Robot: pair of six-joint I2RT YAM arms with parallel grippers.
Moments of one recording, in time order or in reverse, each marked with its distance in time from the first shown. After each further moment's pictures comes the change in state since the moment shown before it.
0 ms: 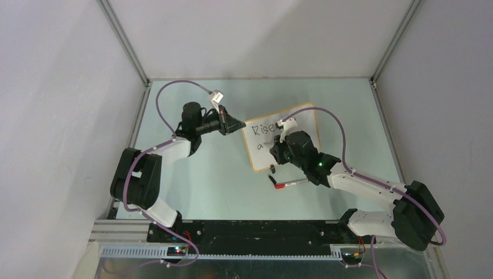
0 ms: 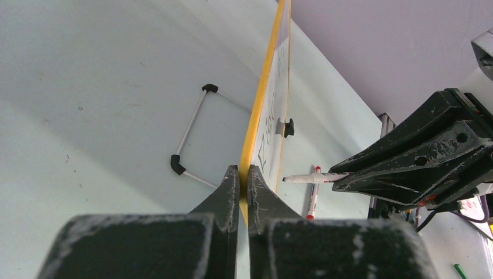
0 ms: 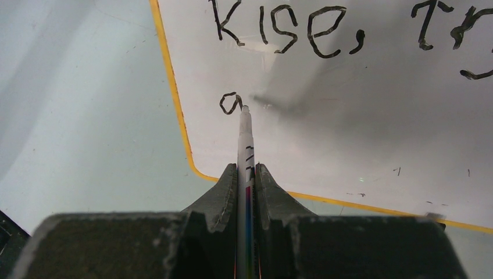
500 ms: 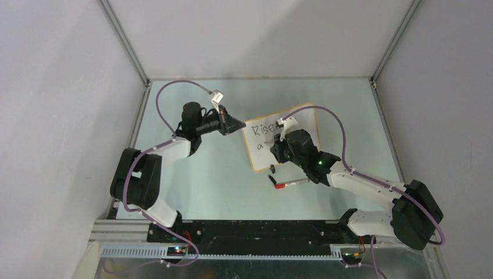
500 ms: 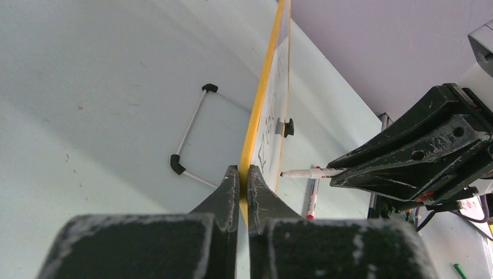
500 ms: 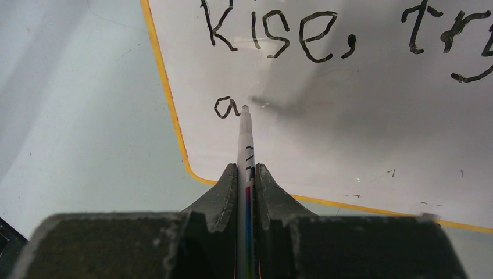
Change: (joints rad) left arm 0.000 -0.002 0.000 -0.003 0.000 0.000; right arm -0.013 0.012 0.017 -0.013 0.001 0.000
